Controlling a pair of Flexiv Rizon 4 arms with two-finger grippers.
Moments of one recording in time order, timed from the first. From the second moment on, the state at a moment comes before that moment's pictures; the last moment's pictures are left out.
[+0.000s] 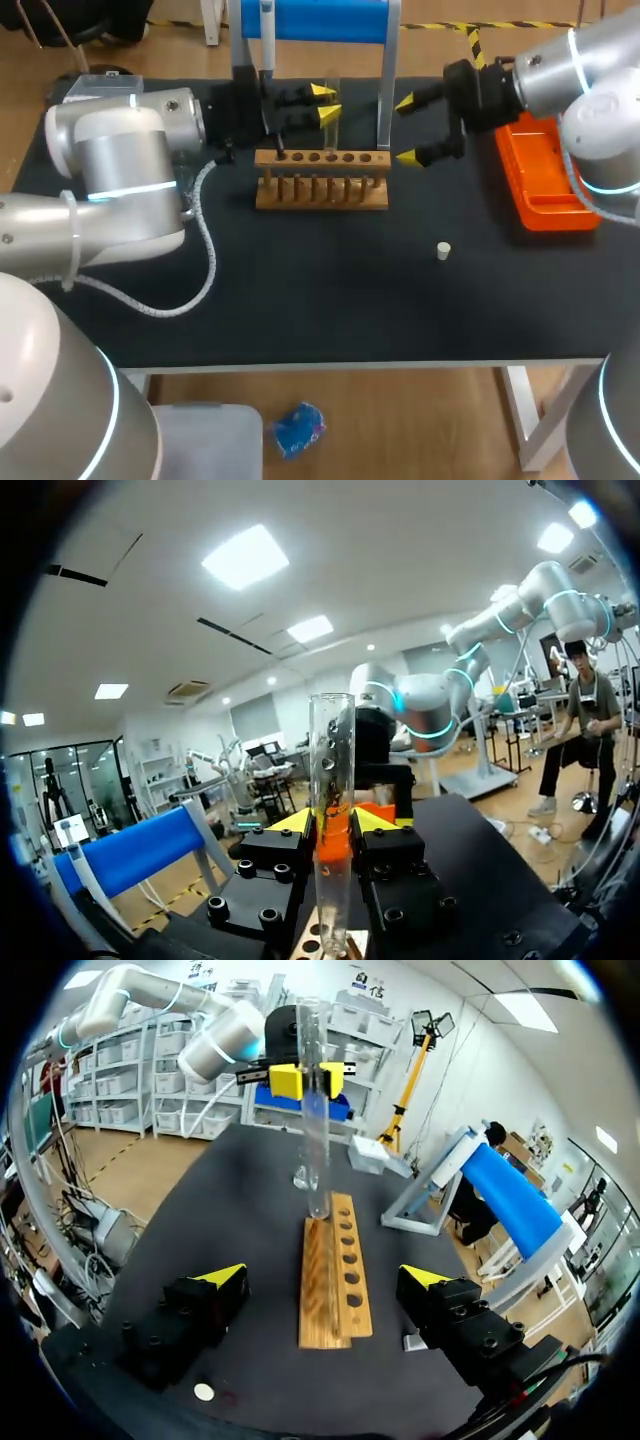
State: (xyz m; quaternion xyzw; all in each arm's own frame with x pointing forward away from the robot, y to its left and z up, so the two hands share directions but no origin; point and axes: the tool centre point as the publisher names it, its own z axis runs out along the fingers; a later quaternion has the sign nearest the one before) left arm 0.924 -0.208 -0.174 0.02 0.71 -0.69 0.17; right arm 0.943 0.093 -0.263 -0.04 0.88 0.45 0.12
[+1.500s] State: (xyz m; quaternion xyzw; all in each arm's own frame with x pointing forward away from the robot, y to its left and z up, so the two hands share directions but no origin) left arm 0.991 -0.211 -0.227 -0.01 0.74 -0.66 0.13; right arm 0.973 0.090 -0.314 -0.08 0.87 0.48 0.07
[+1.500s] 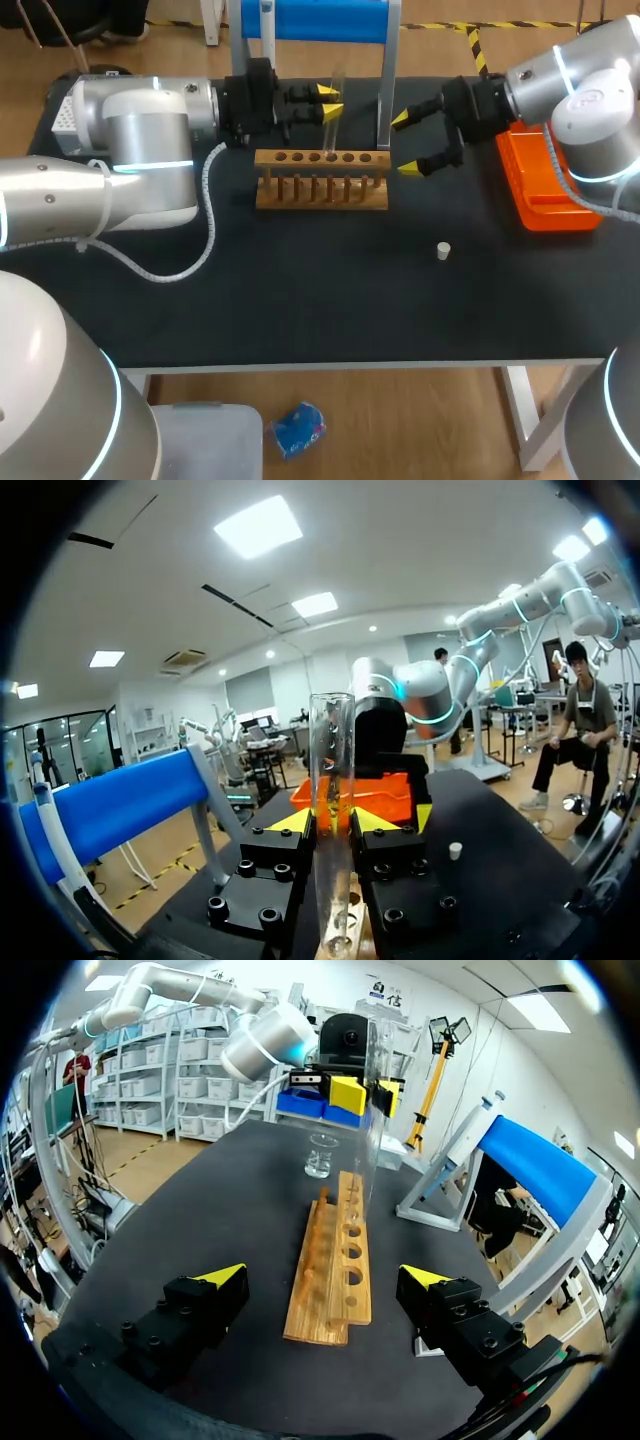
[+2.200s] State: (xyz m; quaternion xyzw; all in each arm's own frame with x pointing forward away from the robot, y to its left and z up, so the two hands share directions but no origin) left arm 0.988 -0.215 -0.235 -0.01 0.74 -0.66 0.12; right arm 0.973 0.090 -0.315 -0.08 0.87 0.48 0.07
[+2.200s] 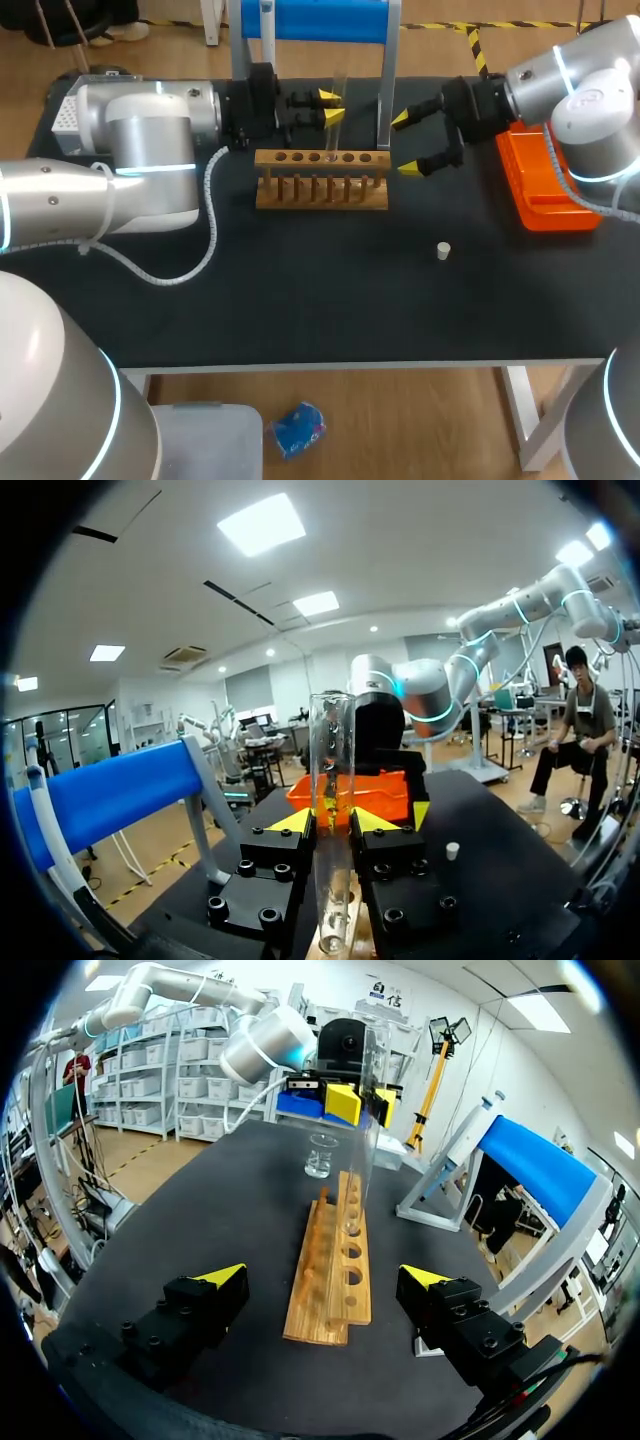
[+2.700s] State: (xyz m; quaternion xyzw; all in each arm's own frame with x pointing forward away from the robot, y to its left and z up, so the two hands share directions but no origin) left arm 0.992 -0.217 -0.242 -0.01 0.74 -0.66 0.12; right arm 0.973 0.090 -0.315 -0.08 0.87 0.48 0.07
